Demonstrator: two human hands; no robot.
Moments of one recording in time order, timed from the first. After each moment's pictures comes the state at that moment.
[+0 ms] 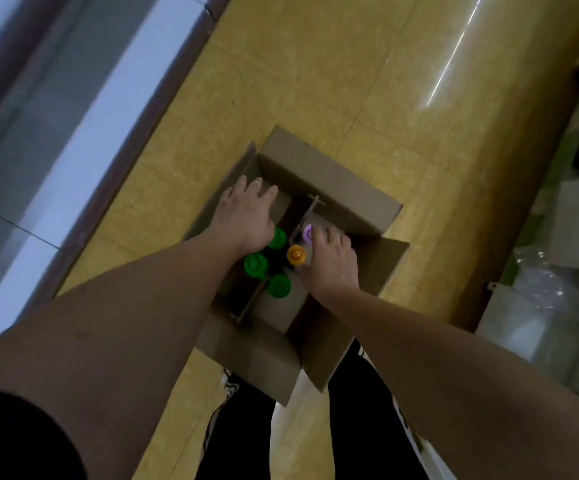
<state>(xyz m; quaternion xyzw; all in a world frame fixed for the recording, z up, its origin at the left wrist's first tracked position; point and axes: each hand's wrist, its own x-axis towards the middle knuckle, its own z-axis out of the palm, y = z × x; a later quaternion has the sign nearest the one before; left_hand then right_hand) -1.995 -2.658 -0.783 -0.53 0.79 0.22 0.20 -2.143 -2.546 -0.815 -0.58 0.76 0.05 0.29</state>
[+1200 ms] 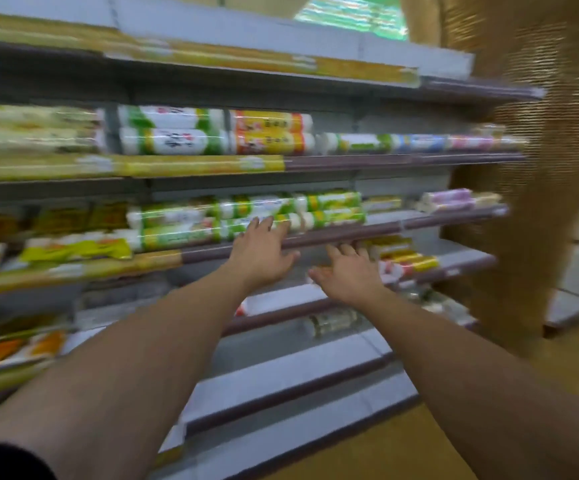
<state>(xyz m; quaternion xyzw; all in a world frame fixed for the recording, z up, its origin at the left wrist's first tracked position) -1.871 -2.620 -0.077 -0.78 0.58 -0.15 -0.16 -2.035 -2.712 -0.119 -0.88 0.44 -0.20 0.02</state>
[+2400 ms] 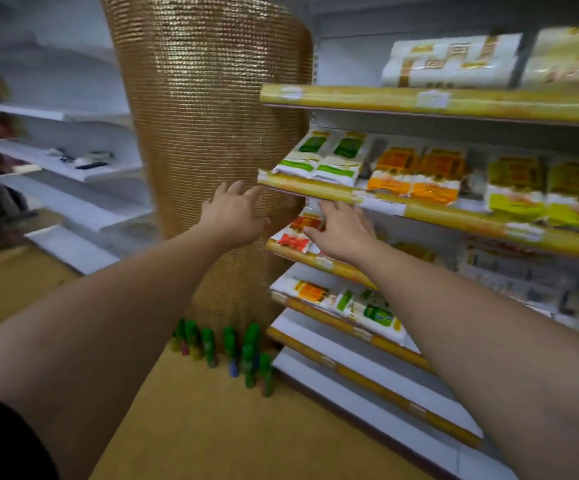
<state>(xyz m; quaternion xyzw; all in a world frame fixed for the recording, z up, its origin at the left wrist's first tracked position) -1.447 -1.943 -0.118 -0.98 0.10 -0.15 -0.07 -1.473 -2.154 -0.134 -0.98 0.01 -0.14 0.11</state>
